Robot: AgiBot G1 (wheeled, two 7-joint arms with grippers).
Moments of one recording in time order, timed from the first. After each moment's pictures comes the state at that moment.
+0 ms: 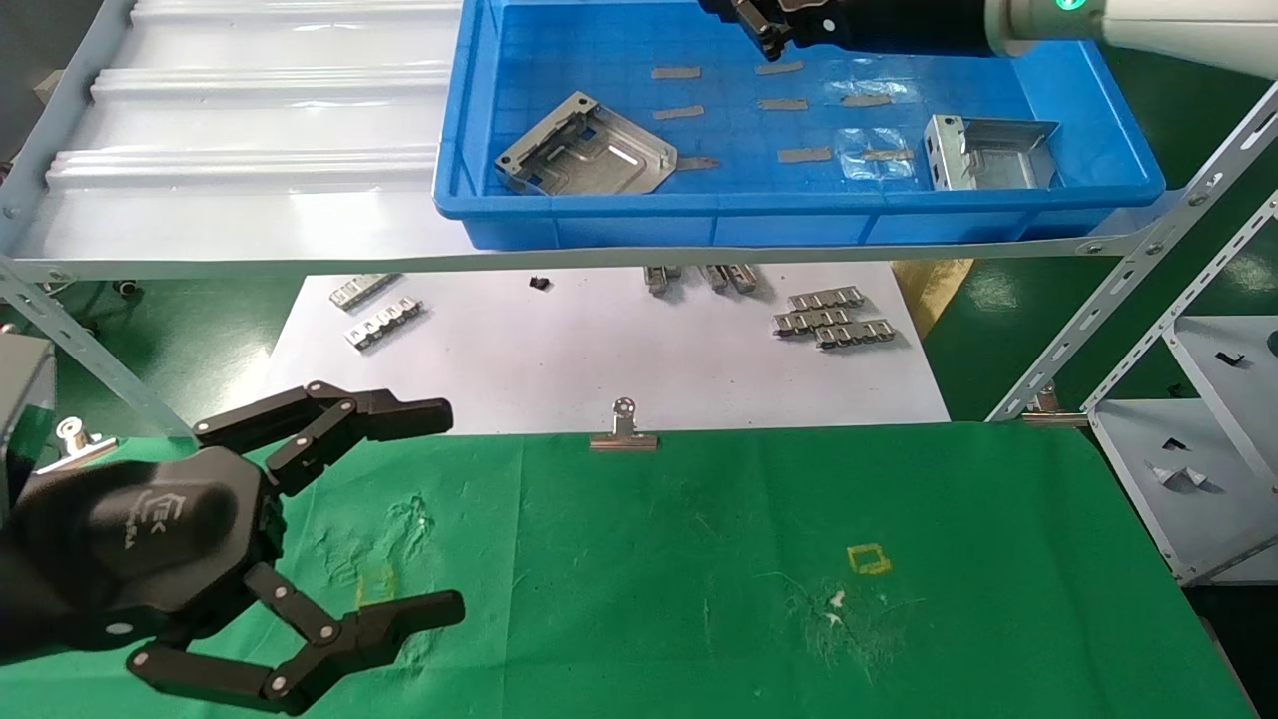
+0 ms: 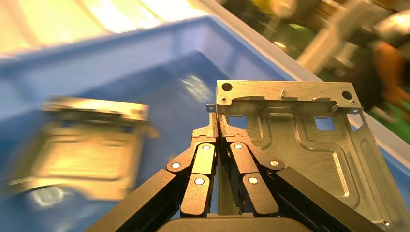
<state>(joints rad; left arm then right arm) -1.04 0.54 0.37 -1.17 0.60 1.36 -0.11 2.08 -1.25 -0.67 0.15 -1.32 -1.07 -0.06</state>
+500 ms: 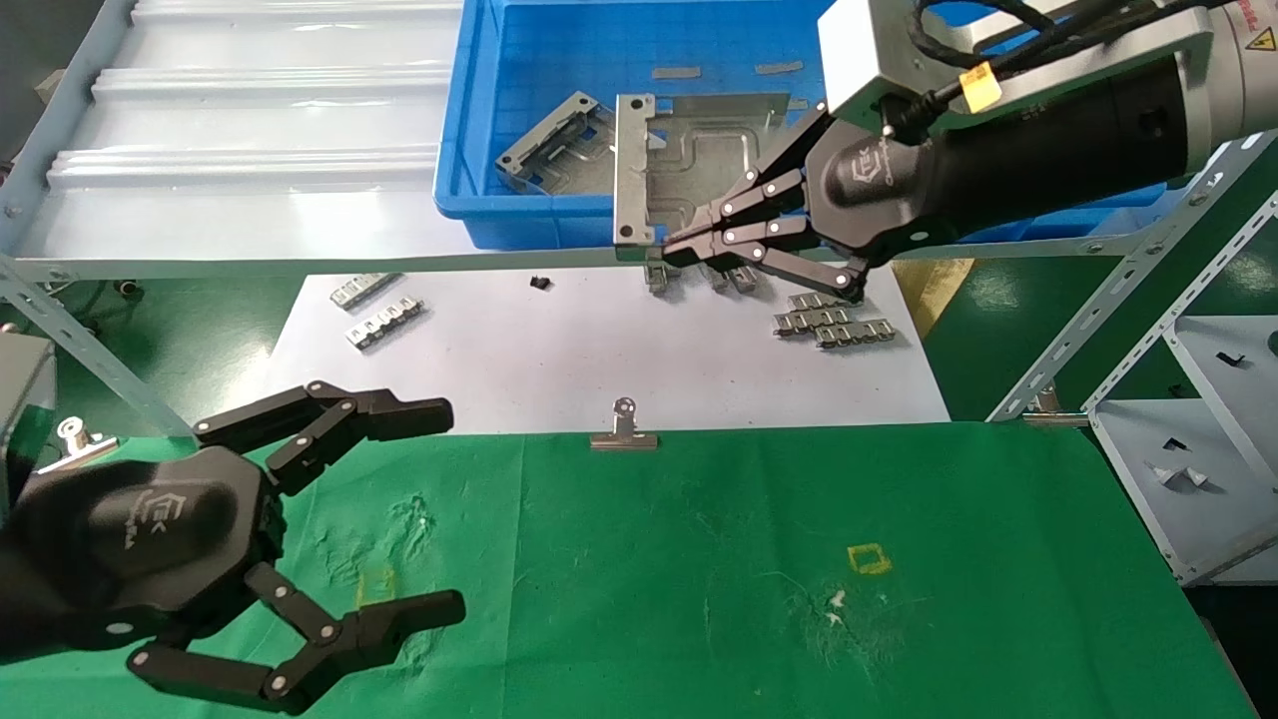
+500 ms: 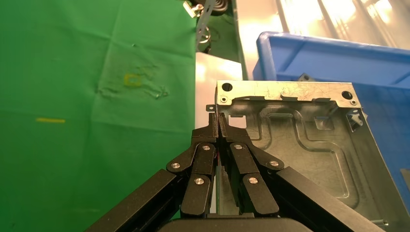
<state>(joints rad) -1.04 0.54 0.37 -1.17 0.60 1.36 -0.11 2.10 -1.07 -0.79 0.40 -1.27 -1.58 -0.19</state>
